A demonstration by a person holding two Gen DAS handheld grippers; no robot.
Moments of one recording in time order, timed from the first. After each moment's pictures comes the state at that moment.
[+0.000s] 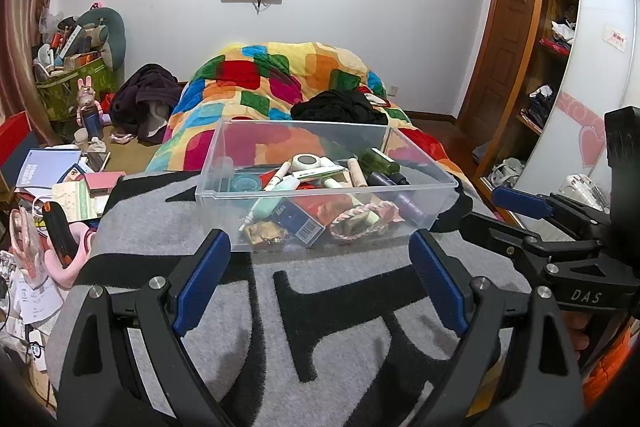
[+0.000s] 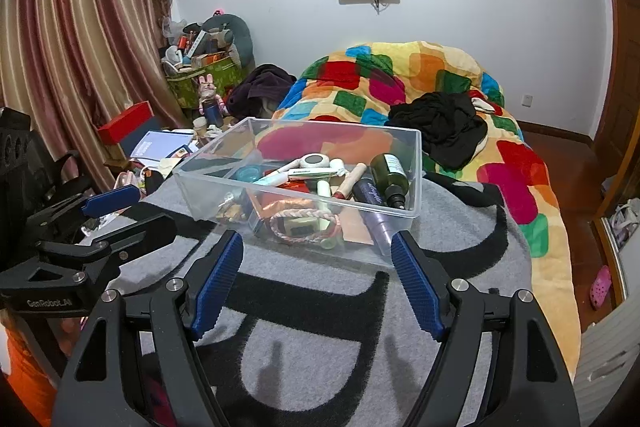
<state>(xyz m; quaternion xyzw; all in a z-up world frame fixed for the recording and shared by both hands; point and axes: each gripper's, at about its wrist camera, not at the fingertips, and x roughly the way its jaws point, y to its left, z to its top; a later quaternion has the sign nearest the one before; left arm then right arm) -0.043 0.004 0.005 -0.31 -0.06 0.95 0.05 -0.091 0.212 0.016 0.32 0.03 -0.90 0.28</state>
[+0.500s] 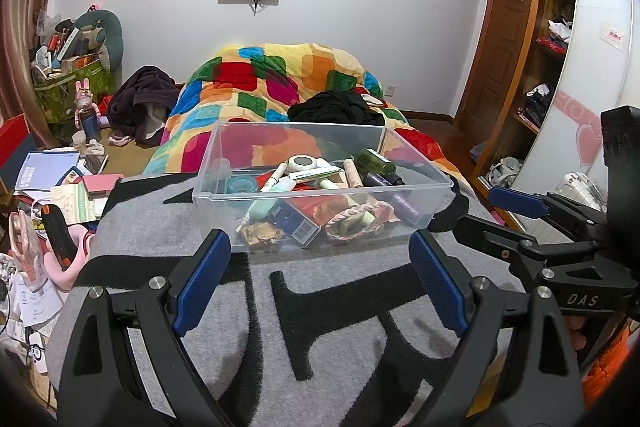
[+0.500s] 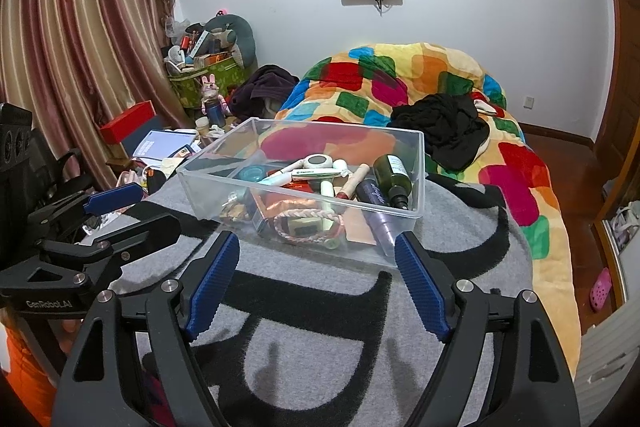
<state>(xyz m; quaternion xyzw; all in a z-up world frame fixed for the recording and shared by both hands) -0.040 0.005 0.007 -0.31 -0.05 0.95 0.05 -0.090 0.212 0.018 0.32 0.03 -0.90 0.28</state>
